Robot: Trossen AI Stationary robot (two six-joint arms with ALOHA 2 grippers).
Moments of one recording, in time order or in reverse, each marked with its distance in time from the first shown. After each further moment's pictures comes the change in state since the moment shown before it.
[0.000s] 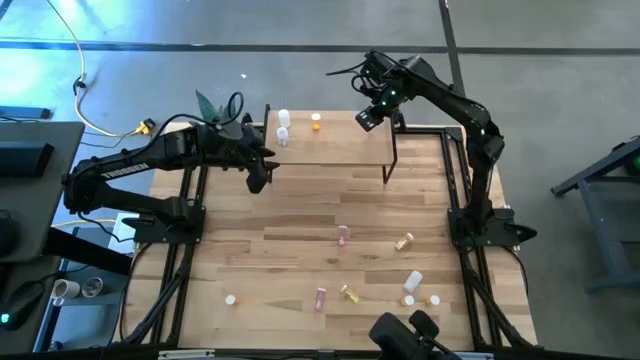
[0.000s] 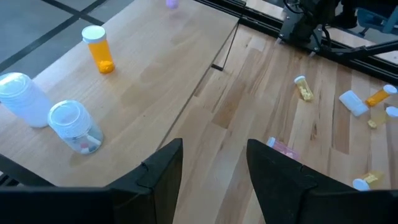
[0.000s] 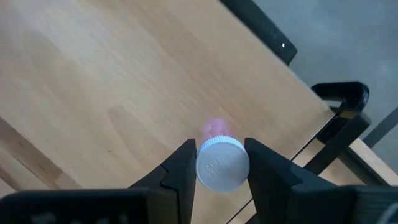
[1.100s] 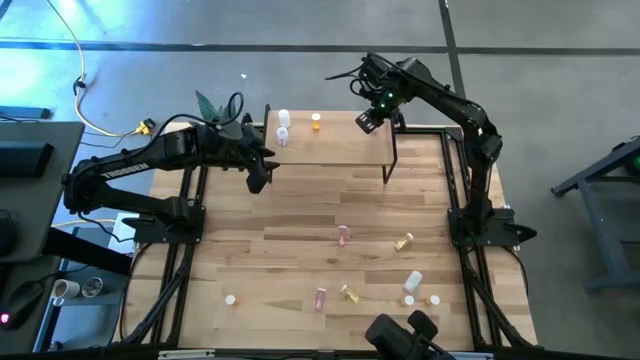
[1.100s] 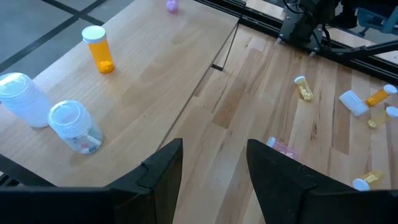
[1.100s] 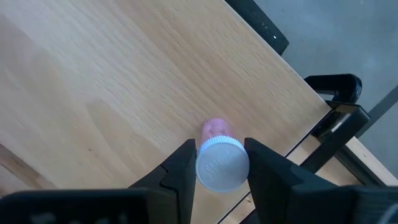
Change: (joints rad) left arm 0.000 0.000 0.000 0.000 0.000 0.001; right arm 0.005 0.010 -0.013 0.004 0.041 -0.002
